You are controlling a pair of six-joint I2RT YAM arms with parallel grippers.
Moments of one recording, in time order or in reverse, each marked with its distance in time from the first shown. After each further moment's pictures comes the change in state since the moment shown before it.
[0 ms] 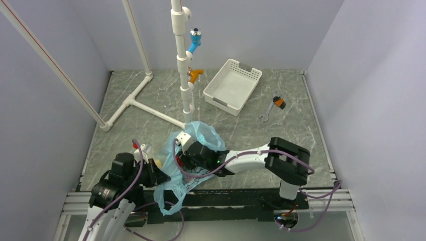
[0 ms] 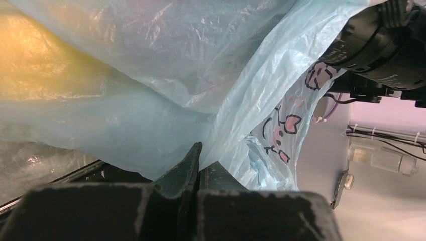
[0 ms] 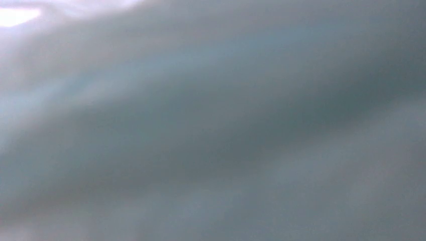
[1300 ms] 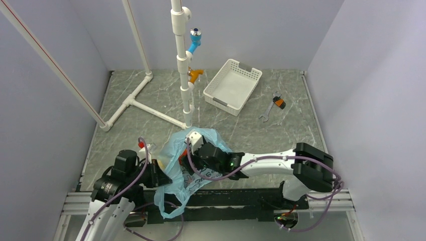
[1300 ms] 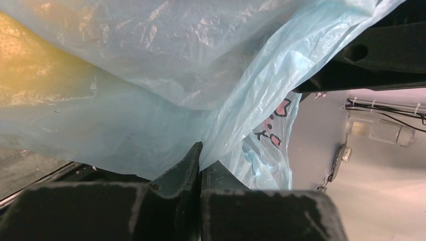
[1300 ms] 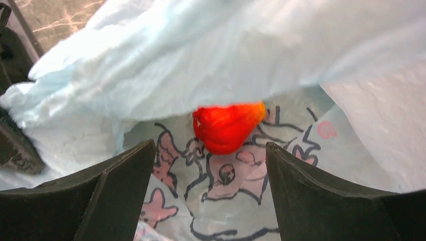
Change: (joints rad) left arm 0.000 0.095 0.001 0.001 0.088 0.071; right arm 0.028 -0.267 -0.124 -0.069 0.040 0.051
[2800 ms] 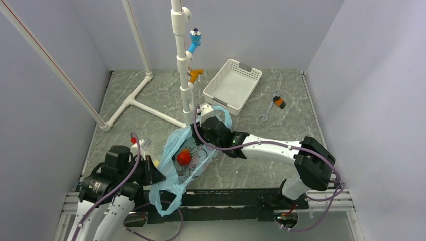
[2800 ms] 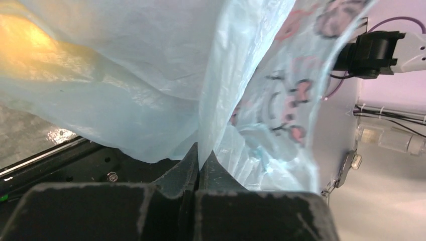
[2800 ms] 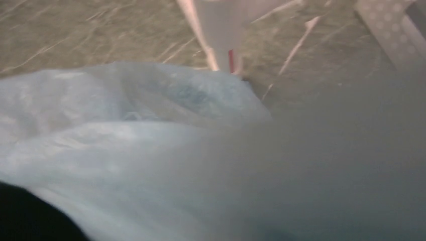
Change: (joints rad) left arm 0.000 0.101 0.264 -0.166 -0.095 0.045; right arm -0.203 0.032 0.183 -0.173 0.043 0.082
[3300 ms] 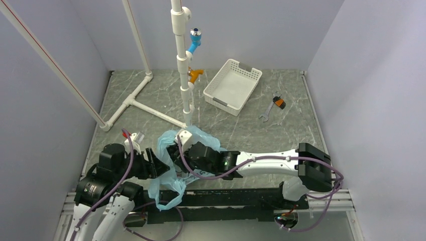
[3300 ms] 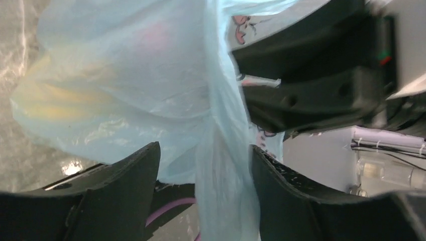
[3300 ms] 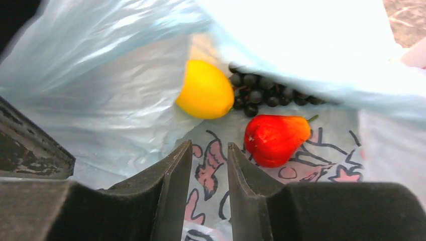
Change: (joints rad) left arm 0.000 0.006 0.069 0.123 -0.090 -0.048; right arm 0.297 0.011 0.042 -0.001 -0.054 -0.027
